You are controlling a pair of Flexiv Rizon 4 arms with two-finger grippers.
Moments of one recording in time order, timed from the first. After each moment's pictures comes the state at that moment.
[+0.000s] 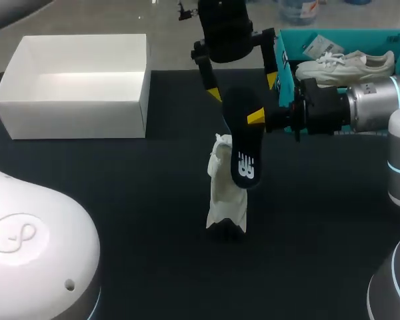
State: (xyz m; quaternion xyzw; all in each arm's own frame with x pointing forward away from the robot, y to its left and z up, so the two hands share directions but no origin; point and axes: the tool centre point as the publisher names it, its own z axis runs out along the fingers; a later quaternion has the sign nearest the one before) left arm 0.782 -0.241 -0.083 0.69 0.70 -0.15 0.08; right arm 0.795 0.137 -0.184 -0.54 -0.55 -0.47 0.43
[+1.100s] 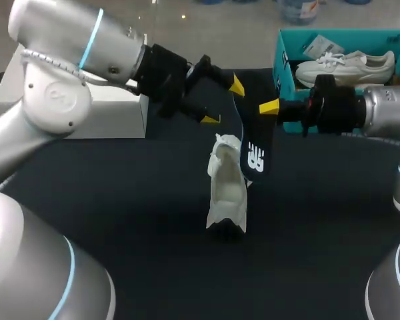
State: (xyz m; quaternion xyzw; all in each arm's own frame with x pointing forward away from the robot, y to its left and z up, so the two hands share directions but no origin) left arm 0.794 -0.221 -0.124 0.63 0.59 -0.34 0.37; right arm 0.786 0.122 -0.148 -0.49 -0.52 -0.54 0.44
